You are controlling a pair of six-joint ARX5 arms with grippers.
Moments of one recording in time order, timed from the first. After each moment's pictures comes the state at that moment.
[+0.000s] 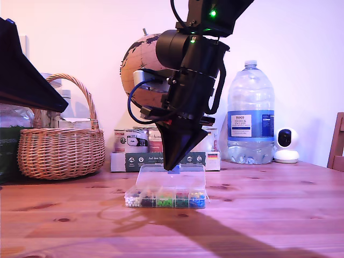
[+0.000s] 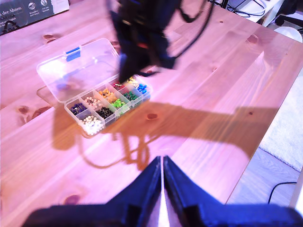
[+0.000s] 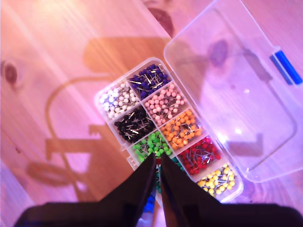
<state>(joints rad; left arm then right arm) -0.52 0.78 0.43 -0.22 0.40 0.06 0.65 2.02 1.56 -0.74 -0.11 -0.21</state>
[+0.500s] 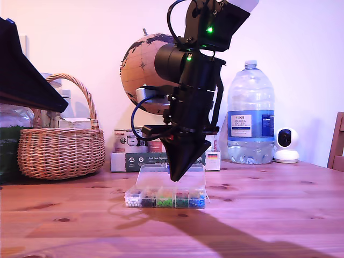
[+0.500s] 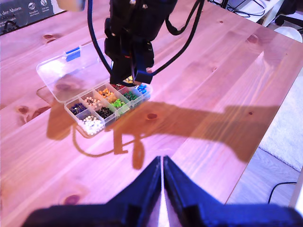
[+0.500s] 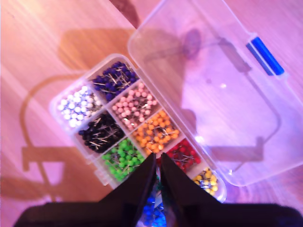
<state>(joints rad) -0.52 0.78 0.43 -0.22 0.40 0.06 0.64 2.07 1.56 -0.70 -0.03 -0.18</state>
